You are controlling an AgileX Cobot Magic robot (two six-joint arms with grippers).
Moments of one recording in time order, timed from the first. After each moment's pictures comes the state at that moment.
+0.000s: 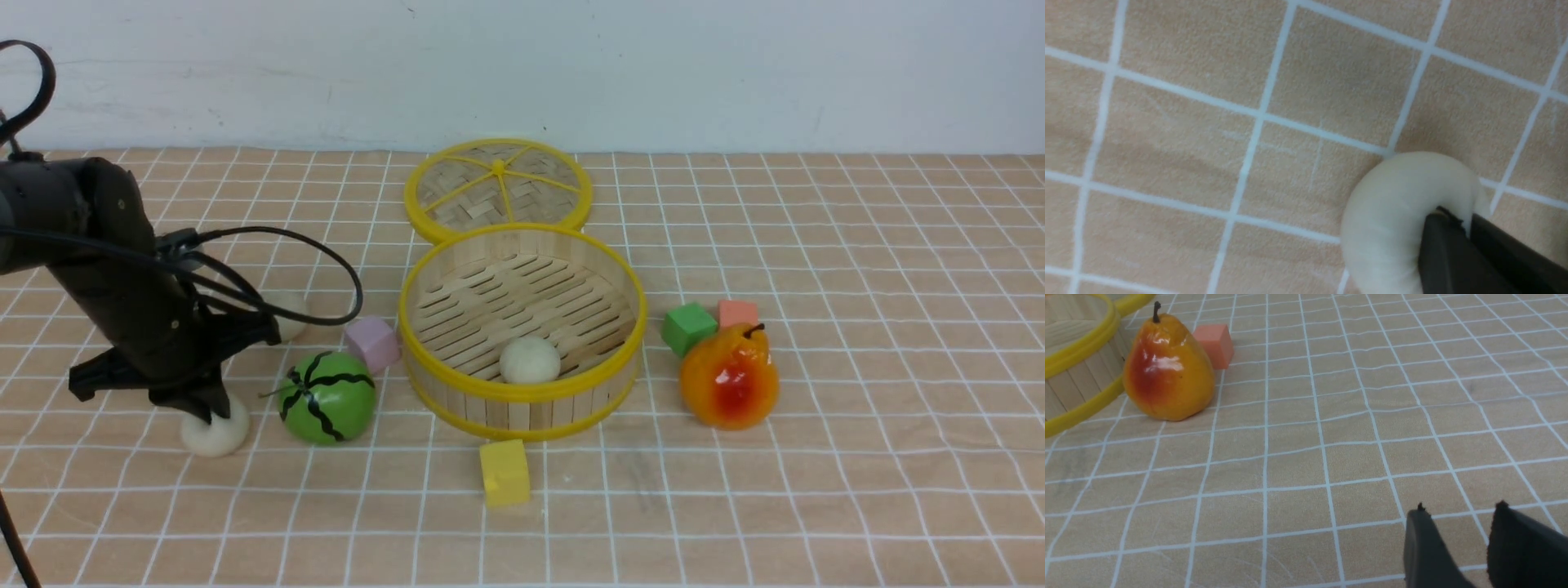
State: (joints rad) right arm -0.13 -0.01 0.02 0.15 0.40 -0.07; left arm -0.02 1.91 -1.31 -0.08 0.80 -0.29
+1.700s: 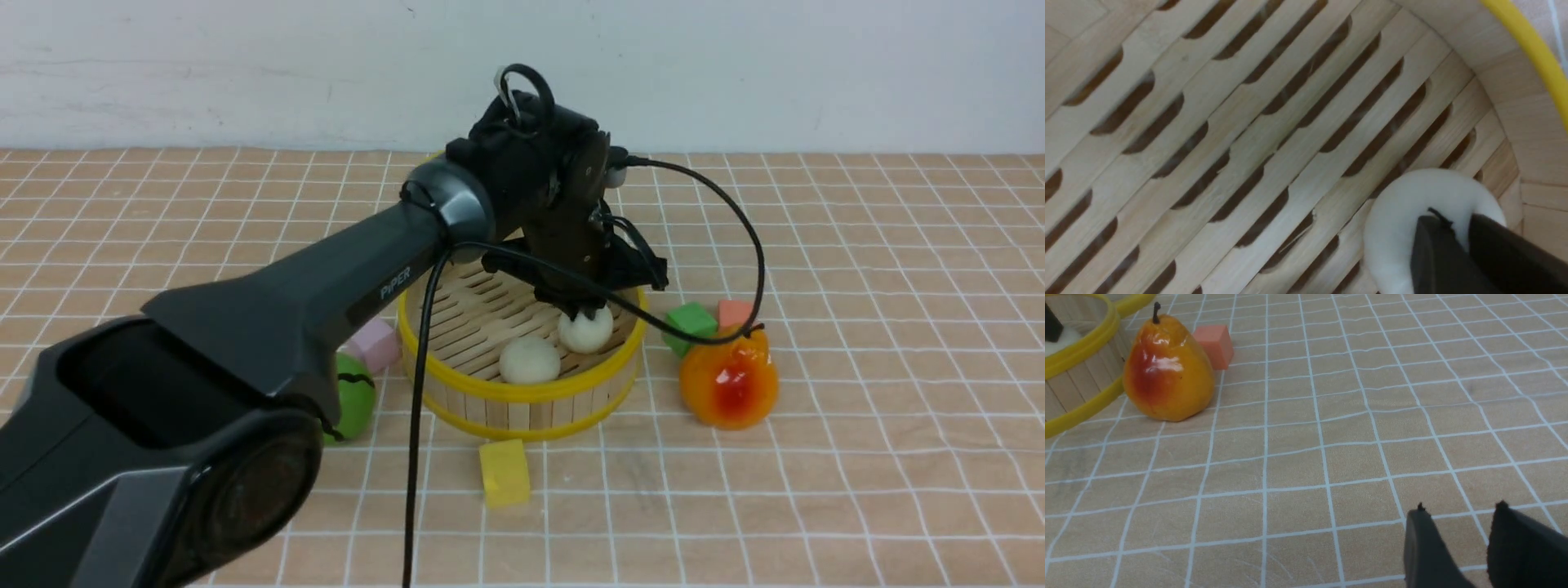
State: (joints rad) right arm -0.13 -0.01 0.02 0.15 0.40 -0.07; left arm -0.61 2.39 -2.28 0.08 0.99 -0.41
